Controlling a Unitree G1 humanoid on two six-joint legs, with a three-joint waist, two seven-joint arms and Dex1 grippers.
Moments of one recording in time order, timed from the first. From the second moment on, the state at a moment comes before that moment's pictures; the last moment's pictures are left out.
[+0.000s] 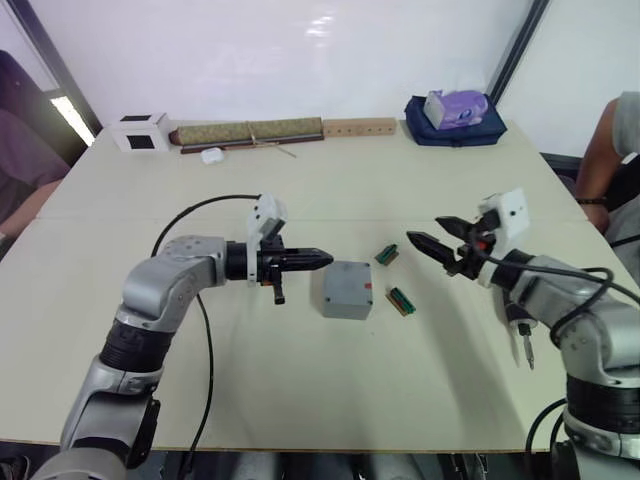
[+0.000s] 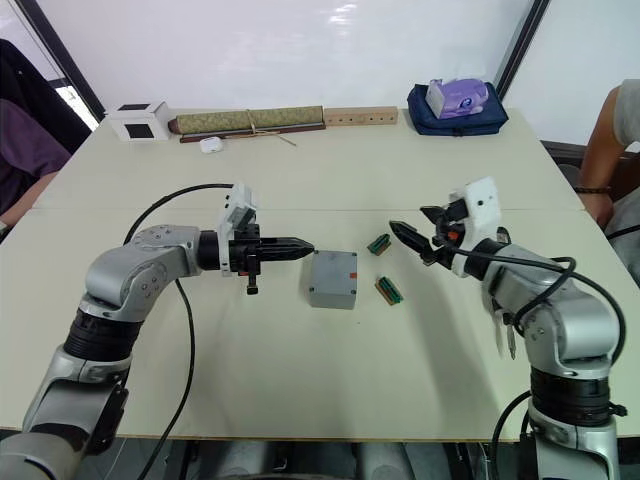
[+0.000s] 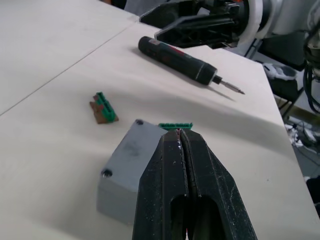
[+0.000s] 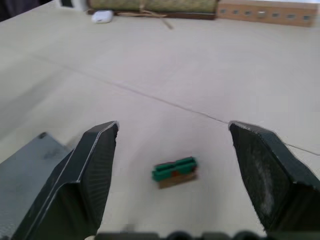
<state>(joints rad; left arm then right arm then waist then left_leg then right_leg) -0.65 0.50 -0.15 -0.12 -0.55 0.74 -1.05 -0.38 -0.77 -0.30 -0.32 0.63 1.09 0.56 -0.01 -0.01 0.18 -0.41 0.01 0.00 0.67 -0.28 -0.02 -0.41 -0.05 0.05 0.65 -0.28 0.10</state>
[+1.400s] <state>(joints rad) -0.56 0.61 -0.18 -0.38 -0.55 0.71 -1.02 -0.89 -1.08 0.43 0.70 0.13 1.11 1.26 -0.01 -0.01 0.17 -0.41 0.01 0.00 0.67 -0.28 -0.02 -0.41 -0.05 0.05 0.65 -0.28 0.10</state>
